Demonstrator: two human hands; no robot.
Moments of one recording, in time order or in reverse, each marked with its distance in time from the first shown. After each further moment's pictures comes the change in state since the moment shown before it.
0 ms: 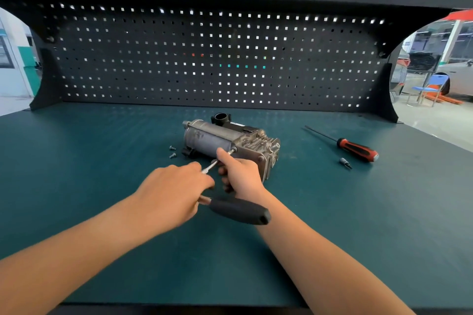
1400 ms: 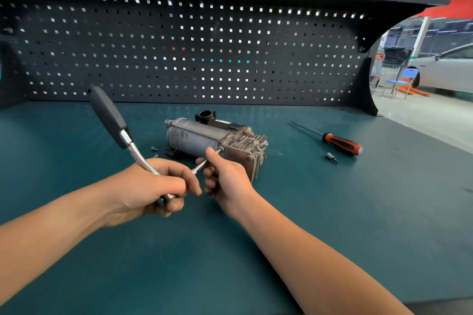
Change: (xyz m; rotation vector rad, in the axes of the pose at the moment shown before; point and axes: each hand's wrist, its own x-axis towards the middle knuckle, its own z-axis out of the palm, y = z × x) left_hand 0.010 -0.021 -0.008 -1.570 -0.341 -0.303; right_hand -0.002 0.003 -0.002 0.202 -0.123 0.060
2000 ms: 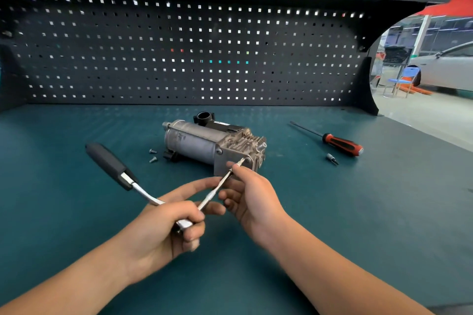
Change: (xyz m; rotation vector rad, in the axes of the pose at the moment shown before) left_hand -0.005 -0.033 0.036 -0.561 -0.091 -0.006; right_hand -0.038 -0.009 -0.029 0.170 0.009 0.039
